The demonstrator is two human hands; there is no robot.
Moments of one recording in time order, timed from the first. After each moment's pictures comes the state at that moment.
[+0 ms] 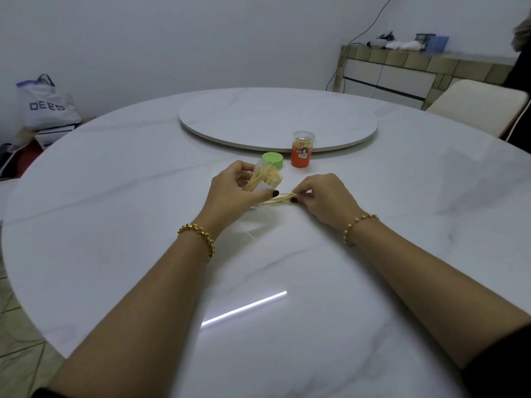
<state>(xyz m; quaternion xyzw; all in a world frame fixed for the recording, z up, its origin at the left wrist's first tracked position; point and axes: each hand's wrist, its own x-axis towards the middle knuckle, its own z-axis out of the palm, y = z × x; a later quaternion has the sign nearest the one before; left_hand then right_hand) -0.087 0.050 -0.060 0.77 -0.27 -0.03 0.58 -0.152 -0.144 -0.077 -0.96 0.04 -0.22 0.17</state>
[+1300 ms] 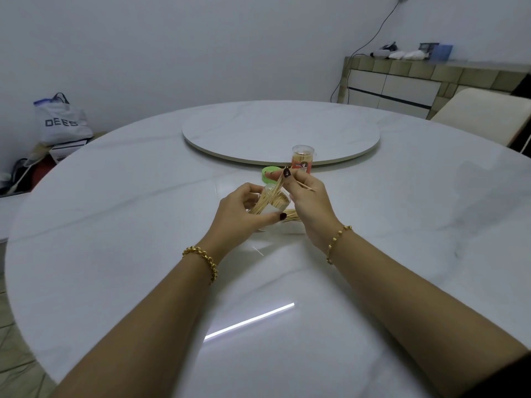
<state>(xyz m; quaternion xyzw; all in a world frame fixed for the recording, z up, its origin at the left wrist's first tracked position) -0.101 0.040 -0.060 0.75 -0.29 -0.07 0.59 -0.143 -0.095 -0.055 -0.67 0.07 -0.24 0.70</state>
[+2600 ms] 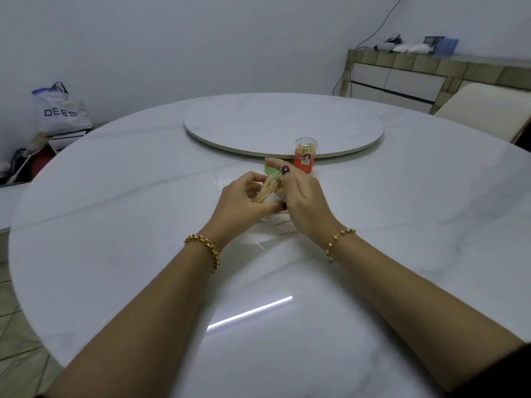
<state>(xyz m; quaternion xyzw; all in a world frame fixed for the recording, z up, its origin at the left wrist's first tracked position) -0.102 0.042 -0.055 0.76 -0.29 -0.07 0.58 -0.155 -0.083 -0.059 -0.81 -0.01 -0.28 0.52</state>
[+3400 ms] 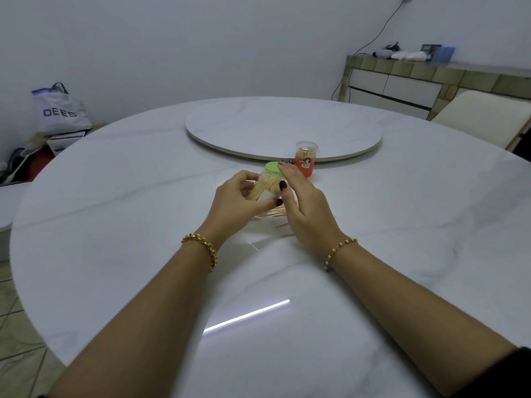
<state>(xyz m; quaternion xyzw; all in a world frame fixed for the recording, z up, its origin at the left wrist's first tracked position) -0.093 0.048 -0.056 0.77 -0.26 -0.03 0.58 -0.161 -0.089 -0.073 -0.88 -0.02 -0.32 0.35</state>
